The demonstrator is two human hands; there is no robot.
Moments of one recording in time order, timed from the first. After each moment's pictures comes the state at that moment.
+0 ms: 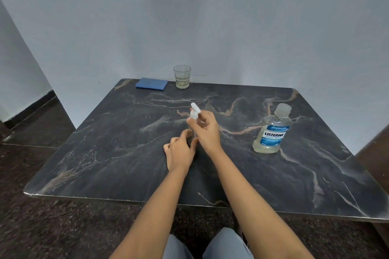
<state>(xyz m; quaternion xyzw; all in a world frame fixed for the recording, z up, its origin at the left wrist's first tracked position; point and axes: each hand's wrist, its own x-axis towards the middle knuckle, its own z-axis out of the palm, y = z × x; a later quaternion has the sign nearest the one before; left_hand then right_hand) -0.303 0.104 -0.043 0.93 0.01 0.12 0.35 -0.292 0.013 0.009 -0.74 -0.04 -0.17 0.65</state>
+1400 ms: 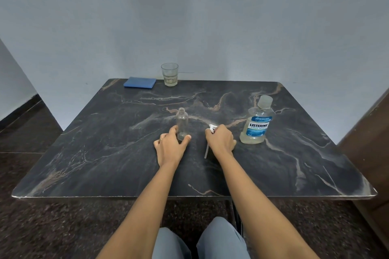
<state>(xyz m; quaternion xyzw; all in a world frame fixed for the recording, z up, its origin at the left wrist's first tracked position) -0.301 0.102 -0.050 0.93 0.02 0.12 0.34 -0.314 -0.041 -0.005 -0.91 0.26 -0.08 0.32</state>
